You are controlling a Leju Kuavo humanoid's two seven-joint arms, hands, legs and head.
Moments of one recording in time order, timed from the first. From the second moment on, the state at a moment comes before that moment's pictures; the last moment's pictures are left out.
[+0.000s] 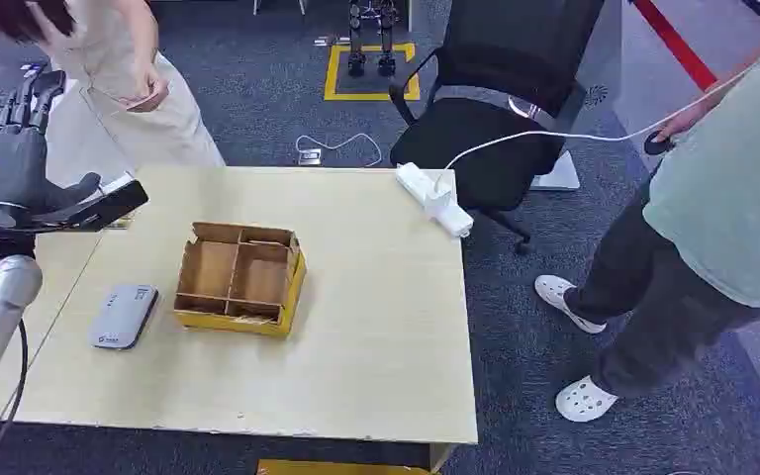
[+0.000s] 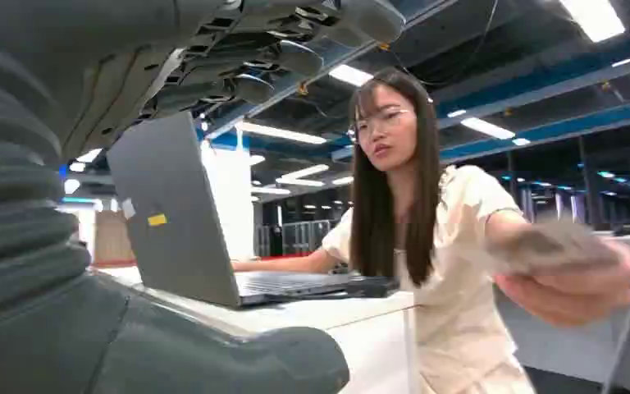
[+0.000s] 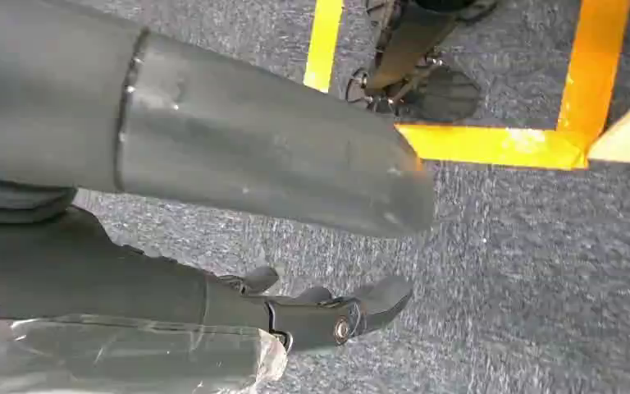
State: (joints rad) left arm -0.58 0.61 -0.25 -1.27 -0.80 0.20 -0.02; right arm 0.06 0.11 -0.55 -0.60 0.78 0.16 -0.03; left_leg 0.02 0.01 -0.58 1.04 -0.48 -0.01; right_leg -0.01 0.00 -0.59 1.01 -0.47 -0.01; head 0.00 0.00
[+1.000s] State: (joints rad) left arm -0.59 0.62 -0.27 -1.19 -0.86 0.24 0.03; right arm 0.09 0.05 -0.28 -0.61 0.54 0.10 0.02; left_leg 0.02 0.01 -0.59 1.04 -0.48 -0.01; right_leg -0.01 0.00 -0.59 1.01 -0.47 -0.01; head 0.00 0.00
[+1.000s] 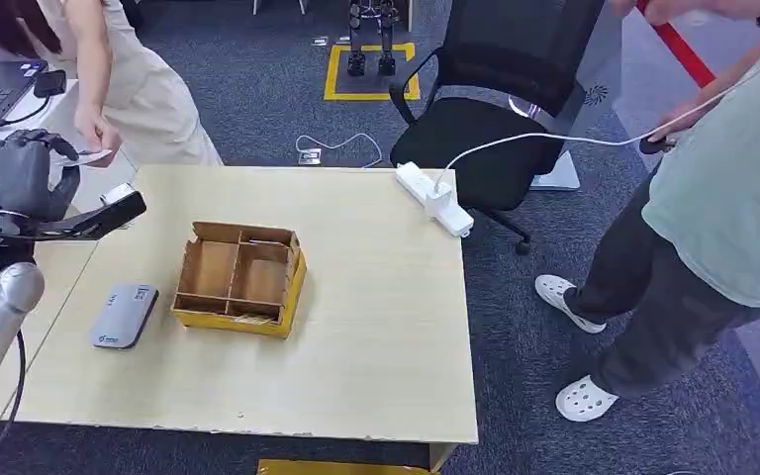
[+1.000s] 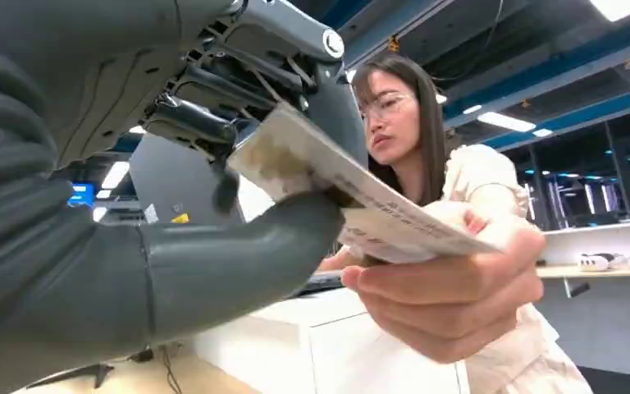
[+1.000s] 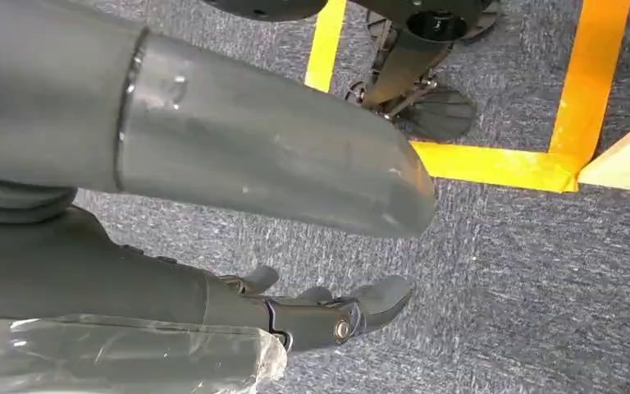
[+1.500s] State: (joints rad) left arm -0.57 0.62 -0.27 -1.19 -0.84 0.27 0.01; right arm 0.10 0.03 -0.20 -0.61 0.46 0.07 0.03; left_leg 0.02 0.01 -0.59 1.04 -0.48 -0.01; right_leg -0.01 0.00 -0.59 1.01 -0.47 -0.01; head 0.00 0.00
